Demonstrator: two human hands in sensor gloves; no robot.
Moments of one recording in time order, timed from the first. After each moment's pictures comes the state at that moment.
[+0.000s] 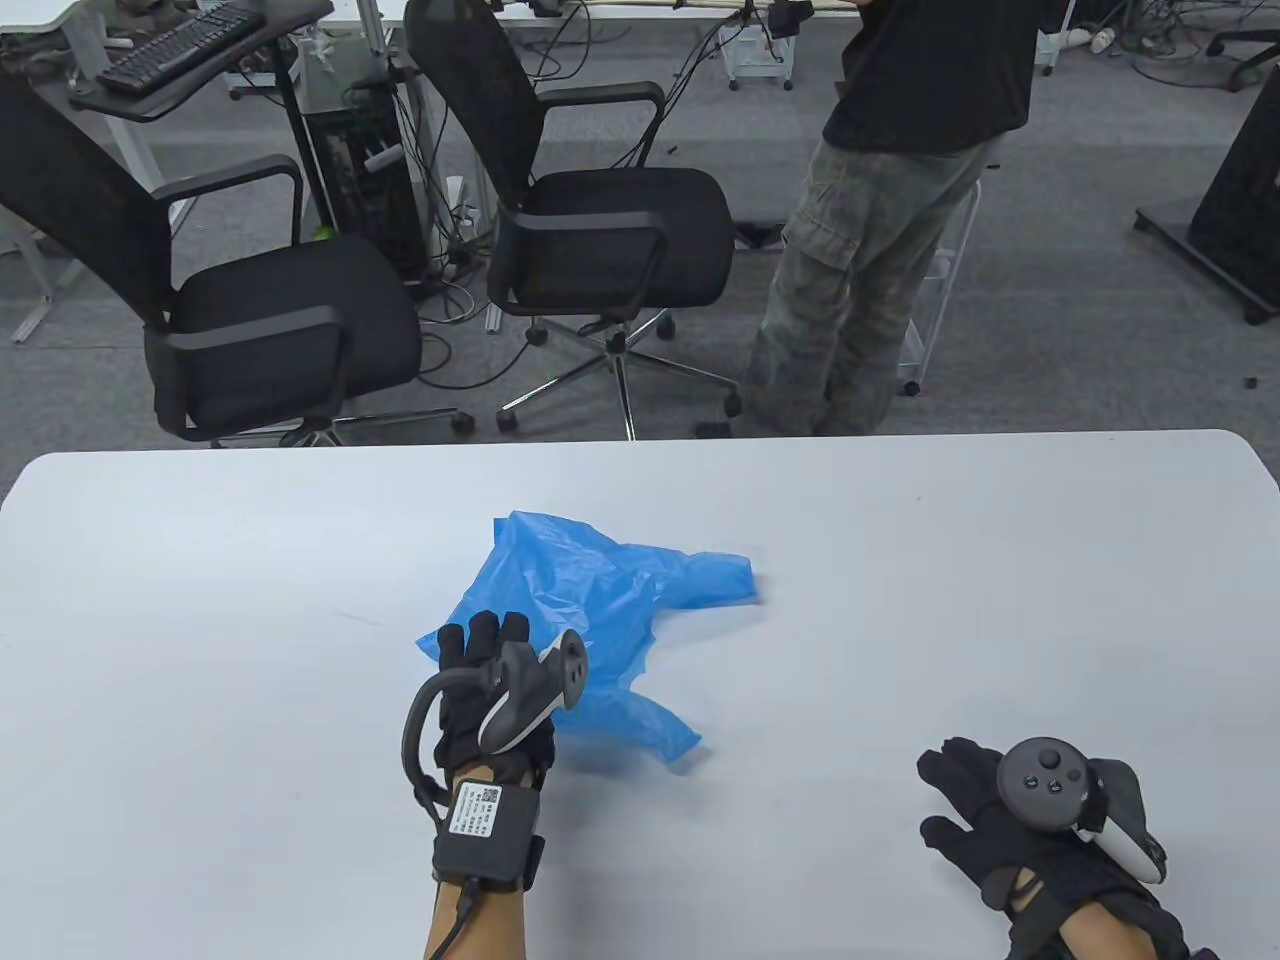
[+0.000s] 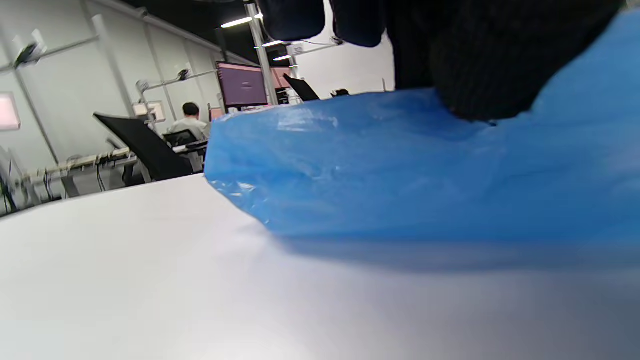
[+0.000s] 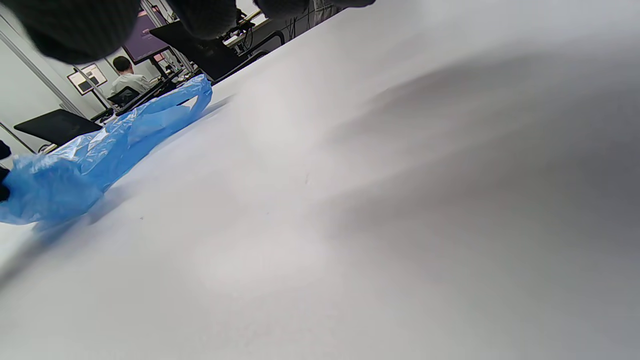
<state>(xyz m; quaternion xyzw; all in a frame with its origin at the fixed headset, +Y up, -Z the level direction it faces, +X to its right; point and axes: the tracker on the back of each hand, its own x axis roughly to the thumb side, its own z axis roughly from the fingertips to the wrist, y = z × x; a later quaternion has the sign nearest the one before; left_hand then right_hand) -0.151 -0.703 -0.410 -0.01 0.07 -0.04 1.00 0.299 -0.745 -0.307 0.04 0.17 0.95 0.24</state>
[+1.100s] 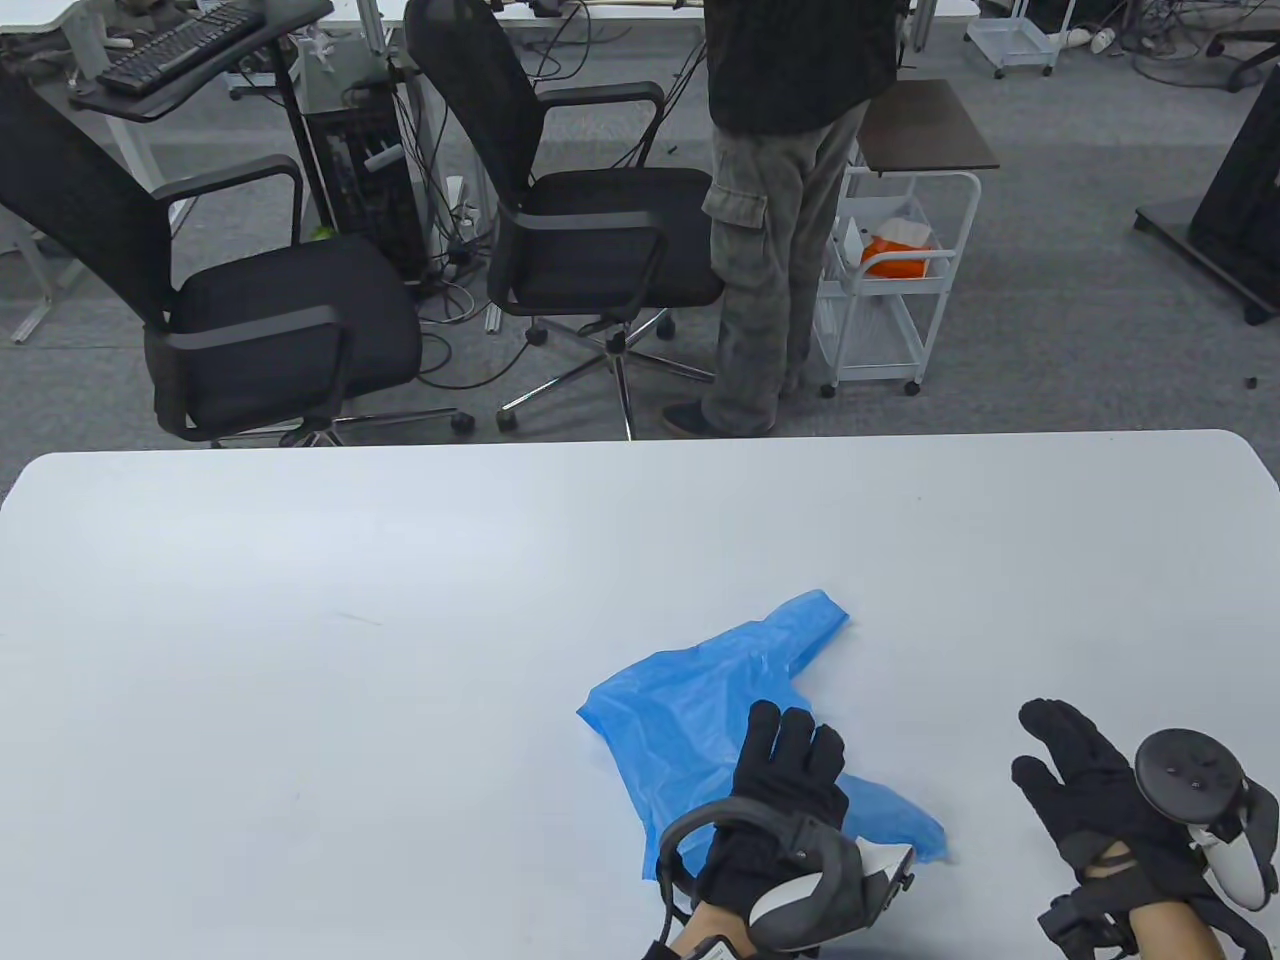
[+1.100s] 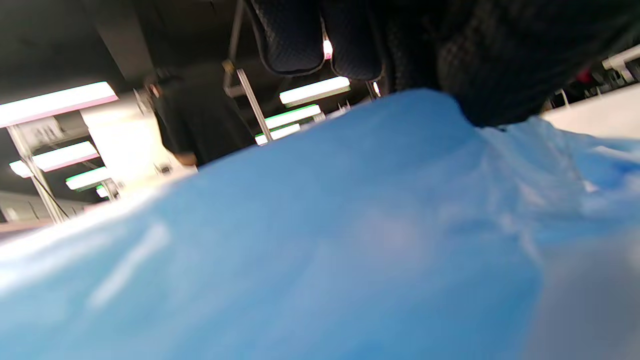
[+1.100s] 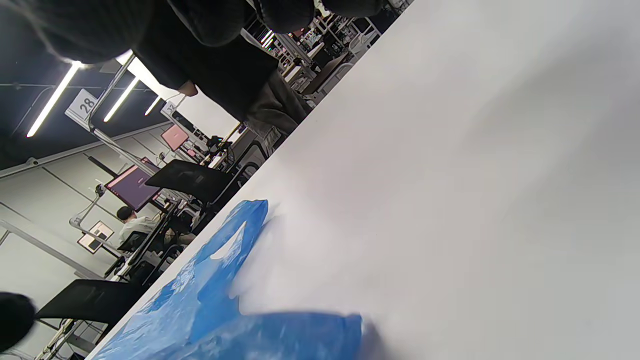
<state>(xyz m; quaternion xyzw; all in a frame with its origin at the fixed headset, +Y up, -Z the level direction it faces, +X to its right) 0.081 -0.704 -0.274 0.08 -0.23 -0.17 0.95 0.360 -0.717 -0.300 -0.05 0.05 0.91 0.40</state>
